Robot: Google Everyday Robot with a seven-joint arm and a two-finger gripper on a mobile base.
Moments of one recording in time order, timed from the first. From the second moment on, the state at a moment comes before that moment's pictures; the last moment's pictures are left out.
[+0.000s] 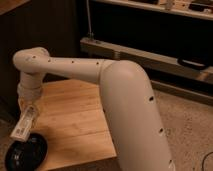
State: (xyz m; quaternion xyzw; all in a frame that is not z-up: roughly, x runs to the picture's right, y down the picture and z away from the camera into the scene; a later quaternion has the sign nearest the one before) arm -0.367 0.096 0.651 -0.24 -0.42 -0.53 0.70
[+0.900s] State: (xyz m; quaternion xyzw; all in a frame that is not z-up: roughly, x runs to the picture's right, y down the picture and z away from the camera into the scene) arm -0.400 0.197 0.682 -0.31 -0.38 -0.52 0.70
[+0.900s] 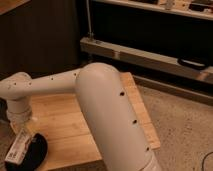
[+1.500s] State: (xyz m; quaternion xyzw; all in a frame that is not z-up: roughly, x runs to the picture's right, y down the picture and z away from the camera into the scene) arm -0.396 0.205 0.683 -0.32 -0.36 -0.50 0.72
